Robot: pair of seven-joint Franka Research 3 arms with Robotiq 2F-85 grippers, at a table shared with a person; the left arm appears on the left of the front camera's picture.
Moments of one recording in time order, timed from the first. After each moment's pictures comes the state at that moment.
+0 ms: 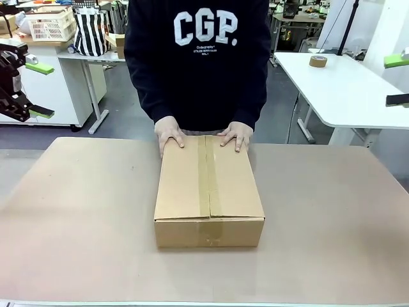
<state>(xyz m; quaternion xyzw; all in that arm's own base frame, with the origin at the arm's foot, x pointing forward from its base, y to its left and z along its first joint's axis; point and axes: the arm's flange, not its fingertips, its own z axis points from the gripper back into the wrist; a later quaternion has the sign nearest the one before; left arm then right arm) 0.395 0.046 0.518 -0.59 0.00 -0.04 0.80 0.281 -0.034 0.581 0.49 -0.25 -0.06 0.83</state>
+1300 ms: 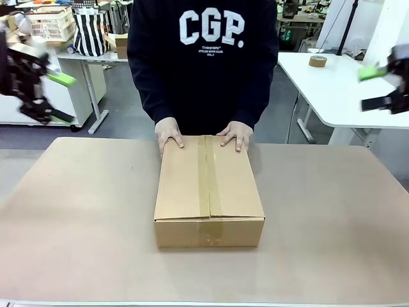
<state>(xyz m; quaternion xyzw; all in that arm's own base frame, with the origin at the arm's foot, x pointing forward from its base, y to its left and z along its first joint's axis) 0.401 -0.024 0.512 -0.55 -0.01 -0.17 0.82 0.298 0.031 0.565 0.46 -0.22 0.11 0.85</state>
